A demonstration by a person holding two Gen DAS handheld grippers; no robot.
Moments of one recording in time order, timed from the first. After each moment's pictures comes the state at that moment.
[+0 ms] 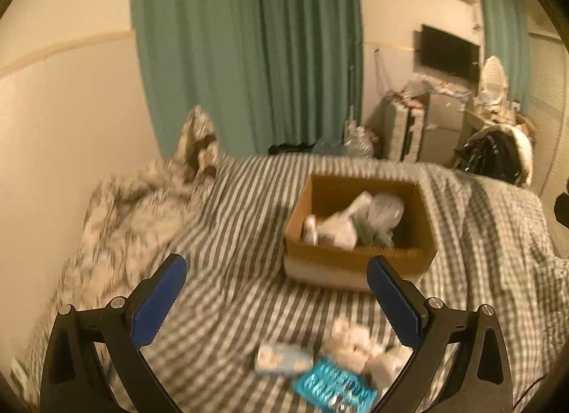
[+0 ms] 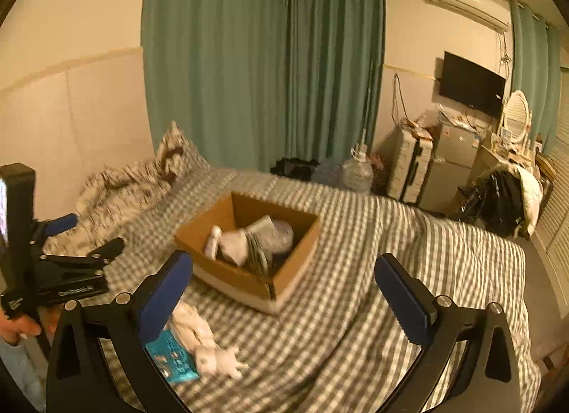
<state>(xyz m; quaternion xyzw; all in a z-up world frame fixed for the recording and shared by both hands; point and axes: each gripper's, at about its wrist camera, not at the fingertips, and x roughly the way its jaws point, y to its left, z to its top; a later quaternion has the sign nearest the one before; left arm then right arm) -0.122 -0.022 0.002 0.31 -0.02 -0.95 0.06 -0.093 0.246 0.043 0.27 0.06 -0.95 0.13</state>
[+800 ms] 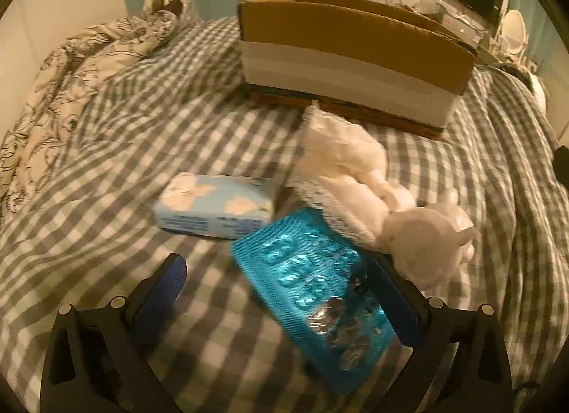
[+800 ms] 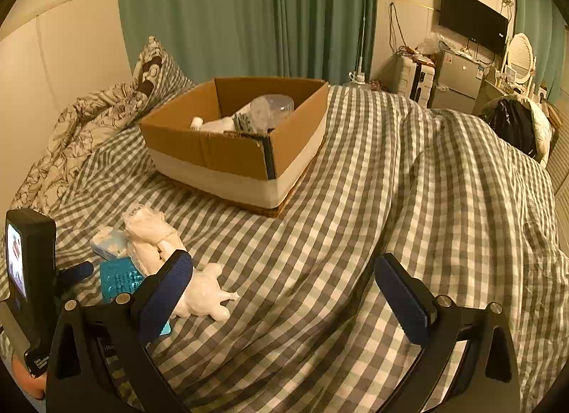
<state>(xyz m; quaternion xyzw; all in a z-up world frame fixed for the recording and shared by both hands) -0.113 0.011 -0.178 0.48 0.02 -0.87 0.04 -0.111 0.239 -0.108 0.39 0.04 -0.91 0.11</state>
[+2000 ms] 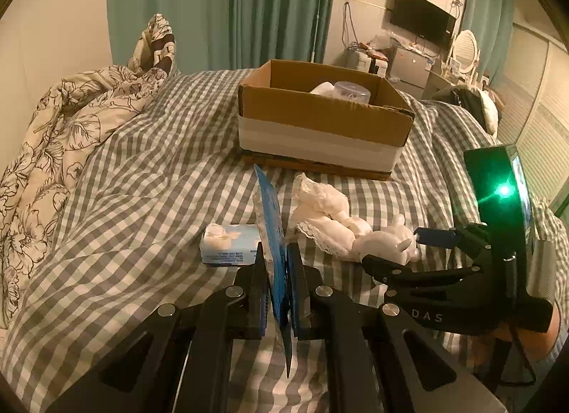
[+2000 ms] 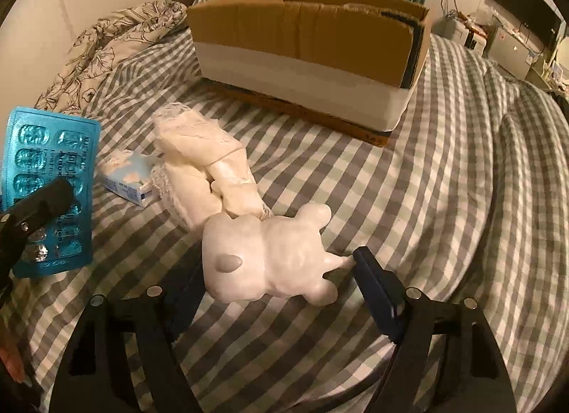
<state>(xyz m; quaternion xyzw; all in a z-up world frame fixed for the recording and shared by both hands) -0.073 -0.024 -0.113 0.40 0.02 -0.91 -0.05 -0.115 0.160 -0.183 0.49 0.08 -0.85 0.17</state>
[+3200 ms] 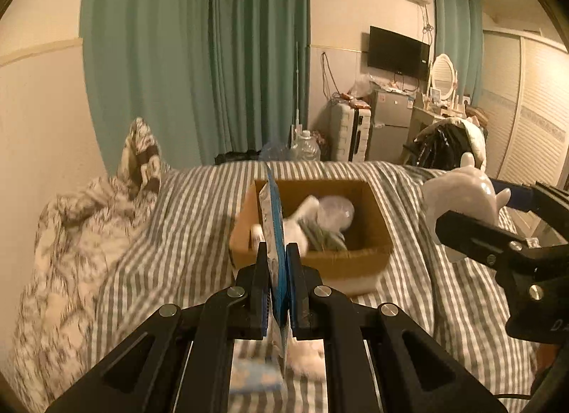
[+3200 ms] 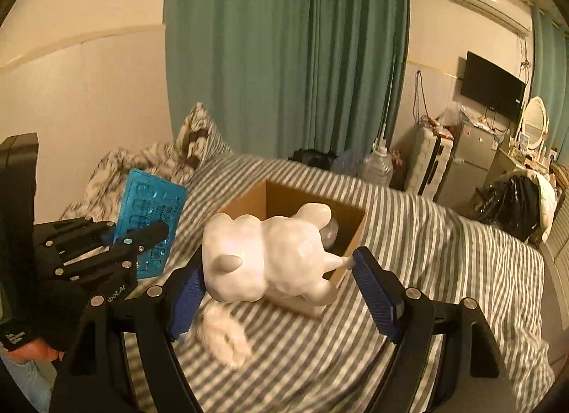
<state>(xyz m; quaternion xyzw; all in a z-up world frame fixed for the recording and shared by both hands) -0.148 -0.008 0.009 0.29 -0.03 -0.95 -0.07 -0.116 0.166 0.027 0.28 0.08 -0.94 0.16</state>
